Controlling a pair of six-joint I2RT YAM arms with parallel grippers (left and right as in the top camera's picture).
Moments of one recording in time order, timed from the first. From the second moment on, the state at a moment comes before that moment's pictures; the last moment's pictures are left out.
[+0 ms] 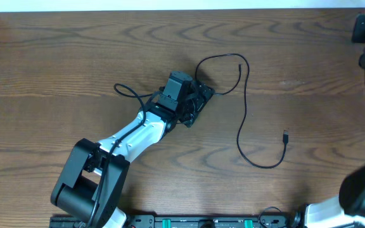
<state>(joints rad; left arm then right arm) -0.50 1.73 0.94 -0.03 0.30 -1.37 -0.27 1.74 1.54 -0.23 0.15 -0.23</state>
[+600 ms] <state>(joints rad) -0.50 1.73 0.94 -0.03 0.30 -1.37 -0.33 2.10 1.54 0.01 0.15 -0.53</state>
